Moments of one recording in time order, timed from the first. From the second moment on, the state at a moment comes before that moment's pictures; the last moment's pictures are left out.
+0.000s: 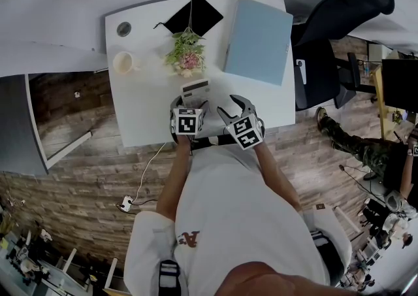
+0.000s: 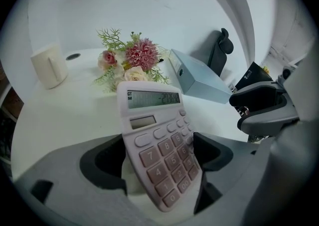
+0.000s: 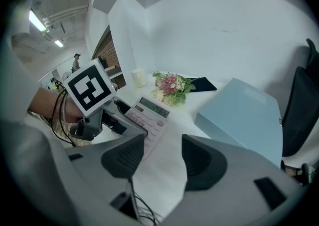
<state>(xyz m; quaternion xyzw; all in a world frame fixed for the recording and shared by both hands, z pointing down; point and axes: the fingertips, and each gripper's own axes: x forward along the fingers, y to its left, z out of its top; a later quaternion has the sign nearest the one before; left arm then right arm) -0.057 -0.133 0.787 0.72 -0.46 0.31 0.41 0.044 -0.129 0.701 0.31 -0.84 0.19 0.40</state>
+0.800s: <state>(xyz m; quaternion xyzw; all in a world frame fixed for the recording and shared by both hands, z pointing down) -0.081 -0.137 0.770 0.73 -0.51 0.29 0.35 0.040 -0.136 0.691 0.31 -0.85 0.17 0.38</state>
